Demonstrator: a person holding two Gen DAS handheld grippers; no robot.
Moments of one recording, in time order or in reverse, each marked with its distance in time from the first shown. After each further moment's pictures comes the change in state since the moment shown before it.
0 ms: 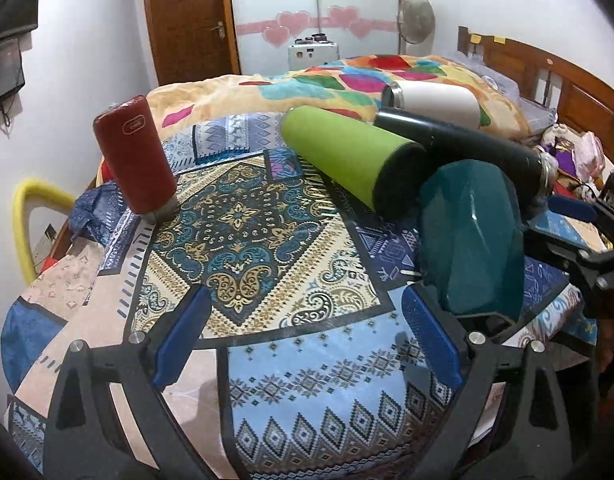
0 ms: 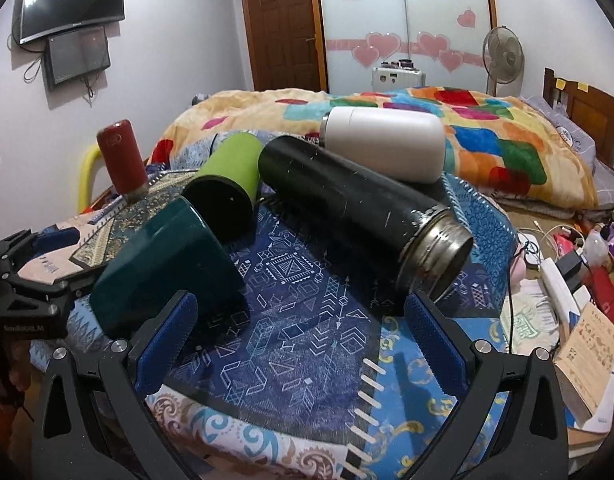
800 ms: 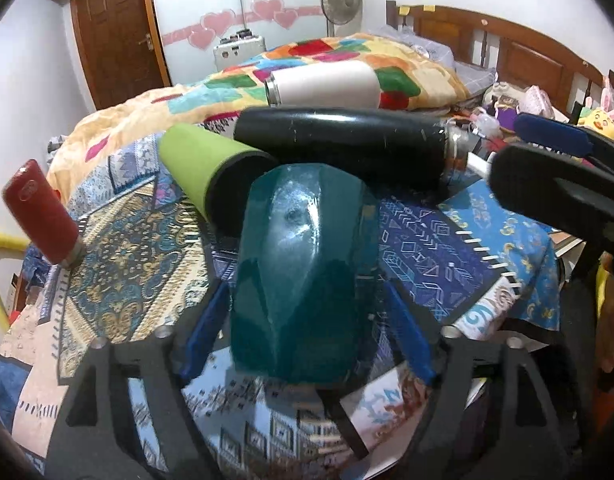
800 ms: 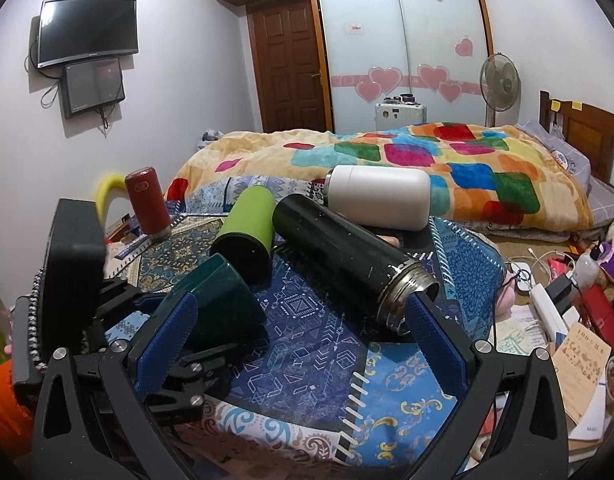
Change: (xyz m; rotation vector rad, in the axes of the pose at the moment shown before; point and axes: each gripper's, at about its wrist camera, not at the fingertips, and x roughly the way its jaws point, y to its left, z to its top) left arm 0.001 -0.084 0.016 0.171 0.030 -0.157; right arm -0.056 0.001 0.012 -0.004 -0.143 0.025
